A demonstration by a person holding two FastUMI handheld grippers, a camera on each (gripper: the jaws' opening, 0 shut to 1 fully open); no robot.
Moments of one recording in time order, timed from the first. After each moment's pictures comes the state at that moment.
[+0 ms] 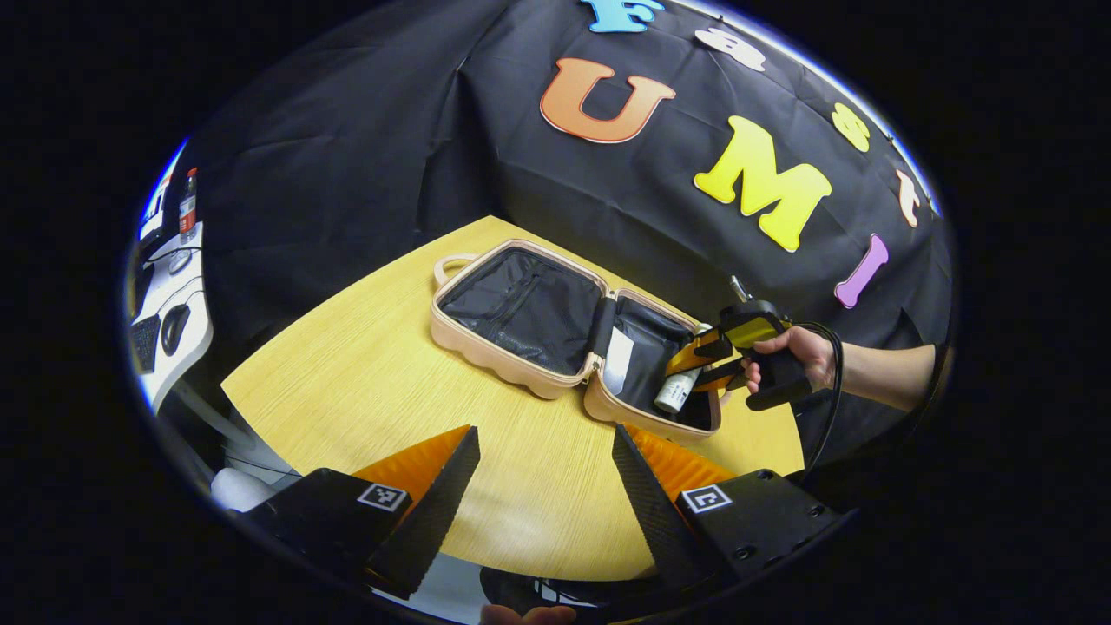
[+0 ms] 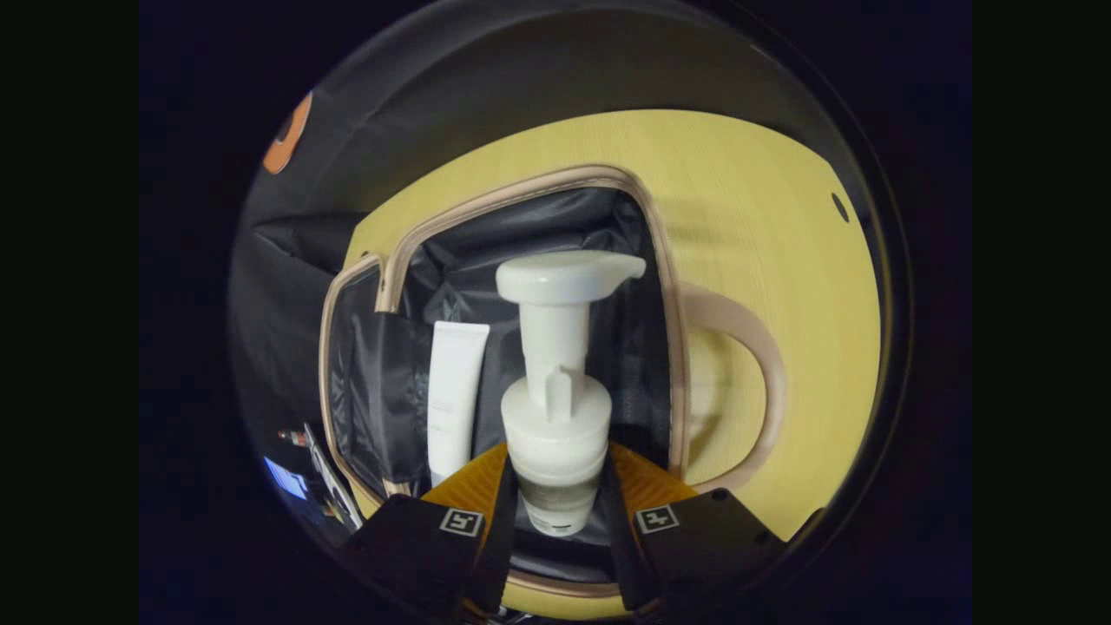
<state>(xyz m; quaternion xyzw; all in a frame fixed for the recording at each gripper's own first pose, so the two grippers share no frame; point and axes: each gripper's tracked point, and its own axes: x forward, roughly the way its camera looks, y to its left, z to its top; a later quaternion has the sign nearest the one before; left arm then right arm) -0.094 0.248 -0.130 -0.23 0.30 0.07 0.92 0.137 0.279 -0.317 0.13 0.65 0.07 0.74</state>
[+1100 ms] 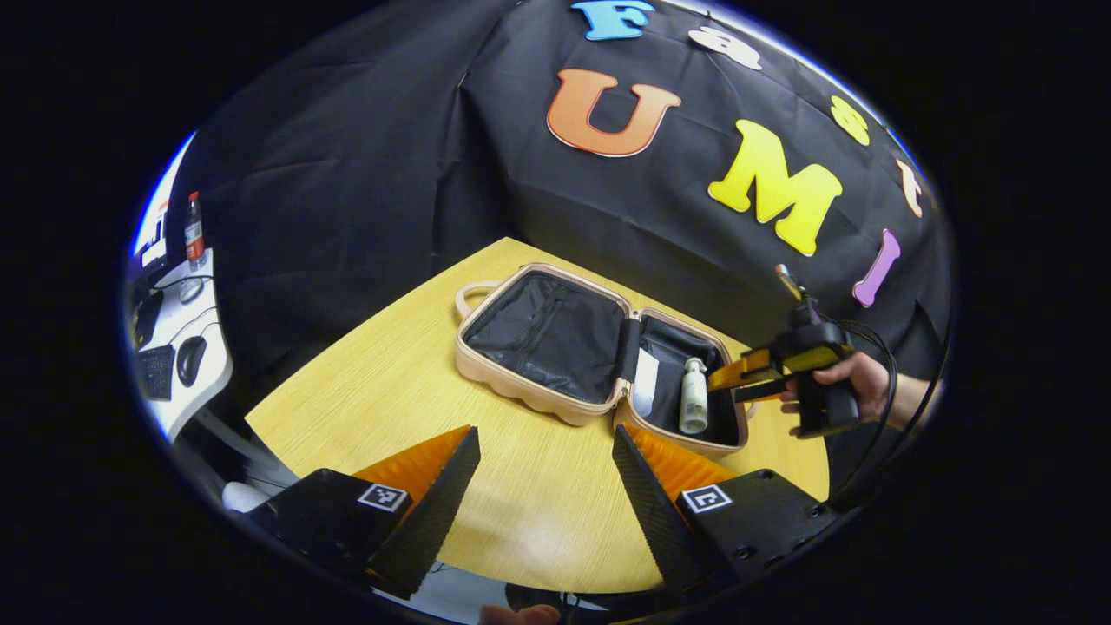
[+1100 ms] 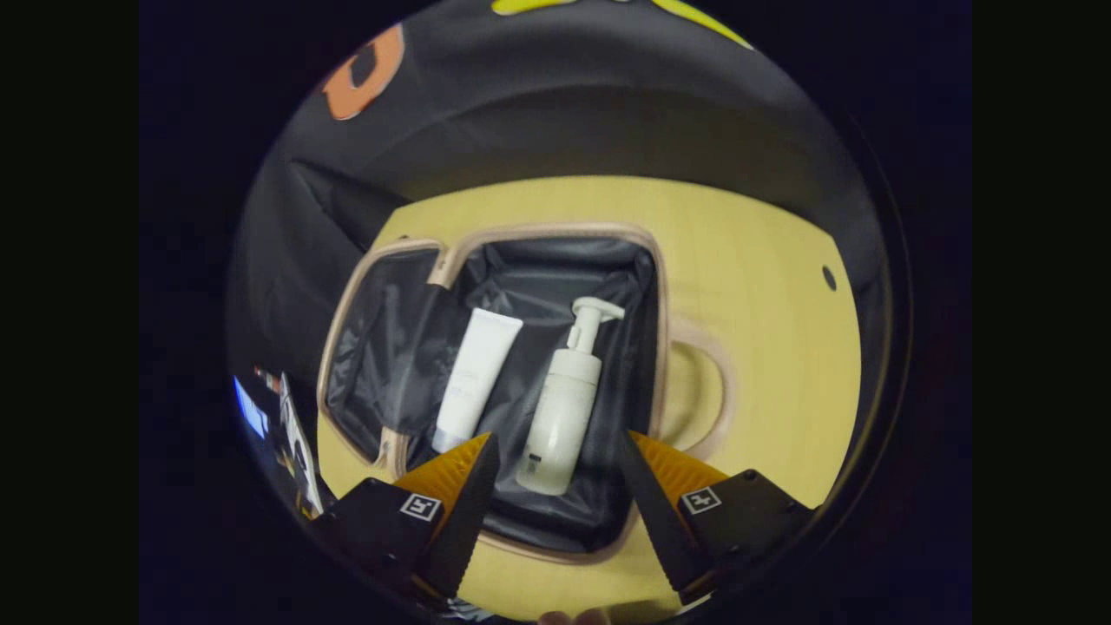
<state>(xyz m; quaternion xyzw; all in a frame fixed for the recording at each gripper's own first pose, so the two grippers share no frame) -0.074 0.293 -0.129 -0.21 0.28 0.10 0.93 0.100 0.257 -0.231 0.03 0.52 0.17 0.84</state>
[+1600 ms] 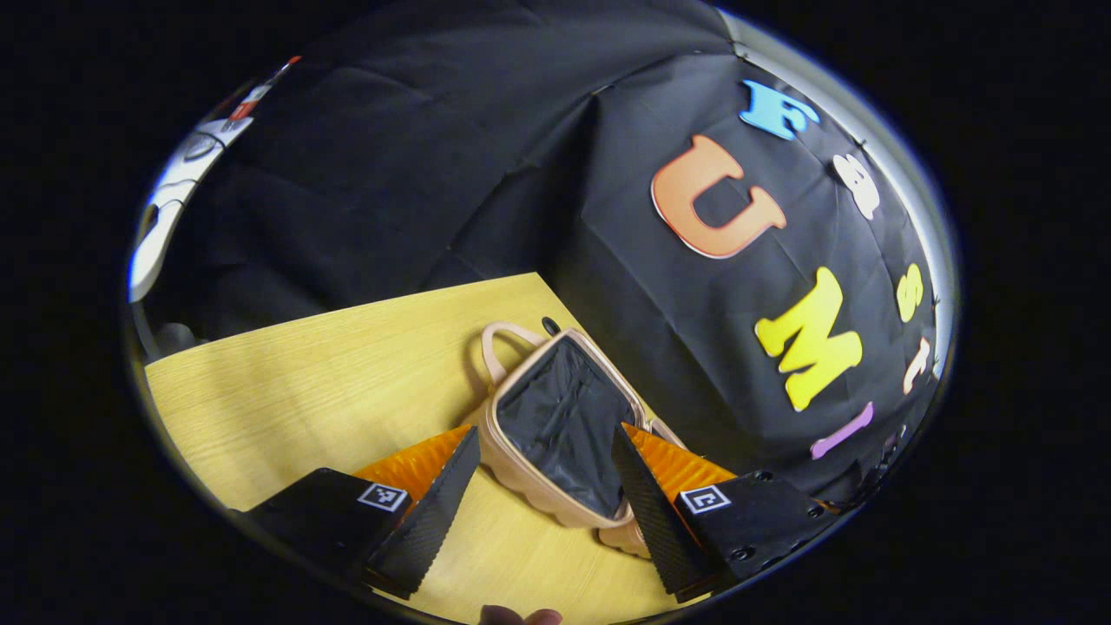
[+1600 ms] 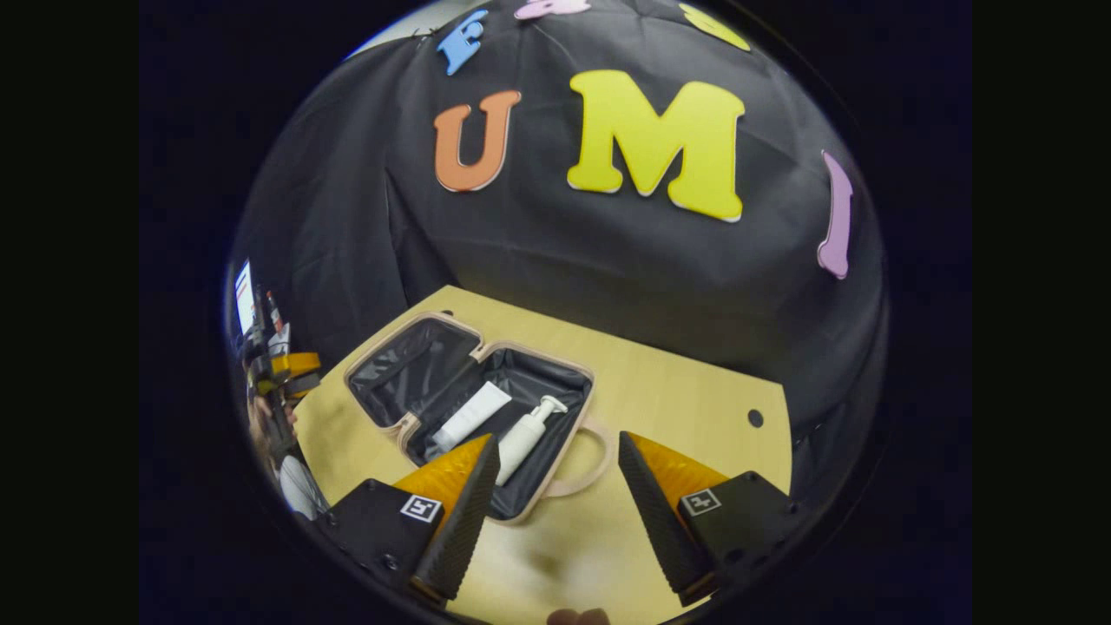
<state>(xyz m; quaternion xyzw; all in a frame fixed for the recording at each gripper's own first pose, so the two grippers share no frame) 0.031 0.411 -0.171 -0.45 0.15 0.10 0.88 0.056 0.171 -0.088 -0.08 0.29 0.22 0.93</state>
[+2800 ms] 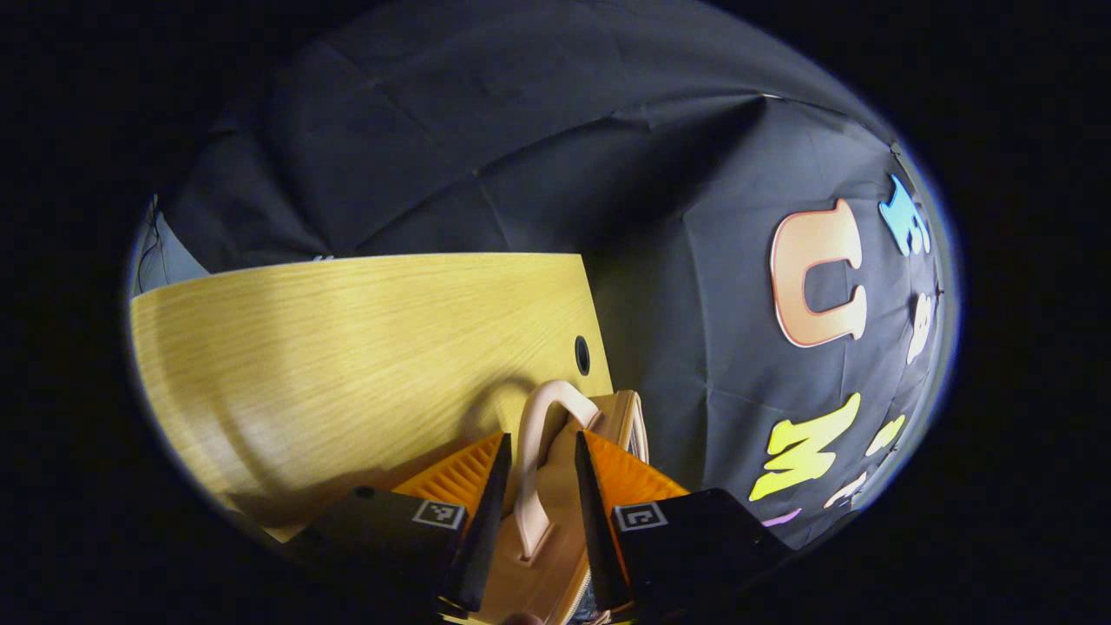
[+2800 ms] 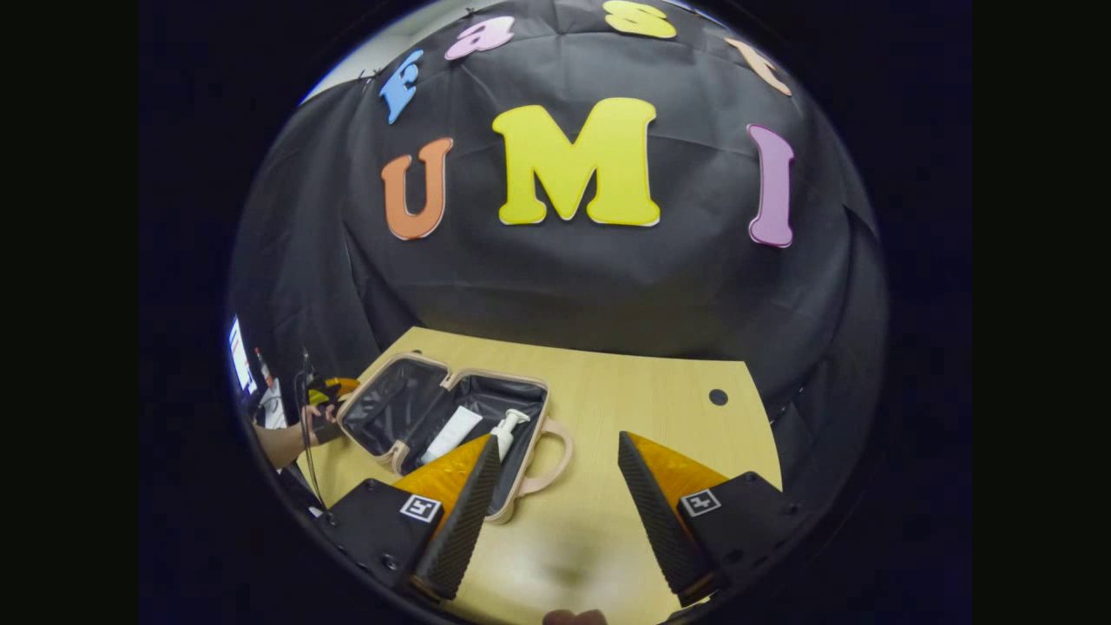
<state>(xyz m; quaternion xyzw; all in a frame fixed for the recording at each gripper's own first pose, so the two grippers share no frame) 0.181 0.452 -0.261 -0.61 0.19 0.05 0.76 0.042 0.113 -0.058 0.01 0.27 0.12 0.96</state>
